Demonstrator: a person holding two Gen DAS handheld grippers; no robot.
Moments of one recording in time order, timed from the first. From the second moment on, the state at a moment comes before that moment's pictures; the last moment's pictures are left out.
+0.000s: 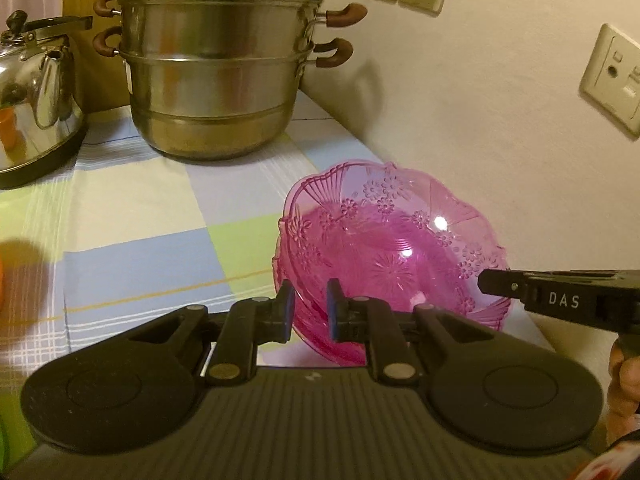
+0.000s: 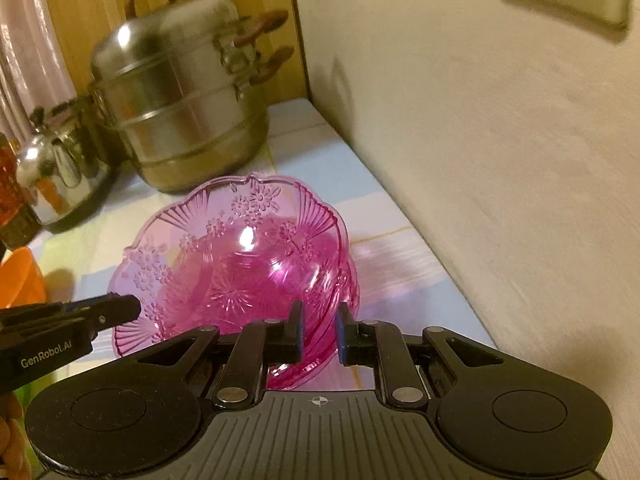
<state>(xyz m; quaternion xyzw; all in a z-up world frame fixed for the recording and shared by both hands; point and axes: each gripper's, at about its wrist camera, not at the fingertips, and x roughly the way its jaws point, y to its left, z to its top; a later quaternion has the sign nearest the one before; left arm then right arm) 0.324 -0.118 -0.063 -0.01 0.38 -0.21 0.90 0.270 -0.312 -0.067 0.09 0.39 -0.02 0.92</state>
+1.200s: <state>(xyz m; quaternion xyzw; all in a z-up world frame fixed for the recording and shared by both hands) 0.342 -0.124 -0.086 0.00 0.40 -0.20 0.89 0.301 -0.315 -0.084 0.07 0.41 -0.04 0.91</state>
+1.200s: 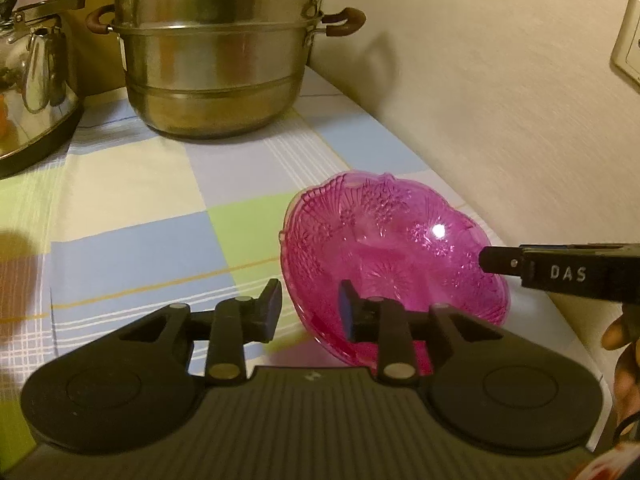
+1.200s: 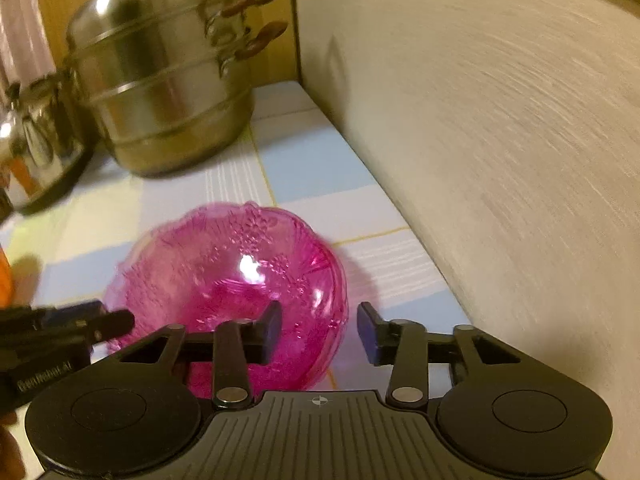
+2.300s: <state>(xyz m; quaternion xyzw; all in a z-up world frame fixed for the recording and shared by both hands) 0.339 -0.097 -0.079 -0.04 0.39 -0.18 0.90 0.285 -0.322 -0.068 0.10 0.37 -0.05 0.92</state>
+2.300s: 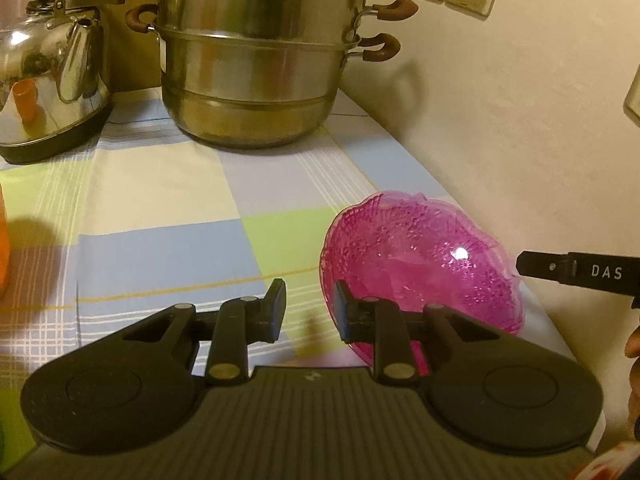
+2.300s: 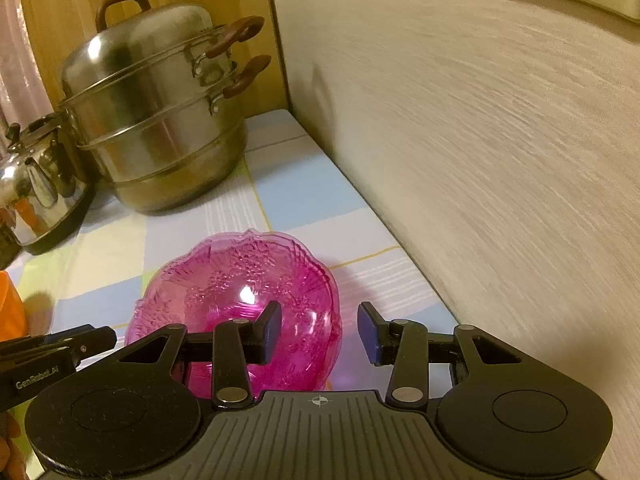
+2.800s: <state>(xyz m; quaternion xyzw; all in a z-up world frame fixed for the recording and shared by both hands) 0.235 -0.073 -0.038 -0.07 0.37 -0.17 0.91 0.218 -0.303 -0.056 0.15 0.39 -0.04 0.91</state>
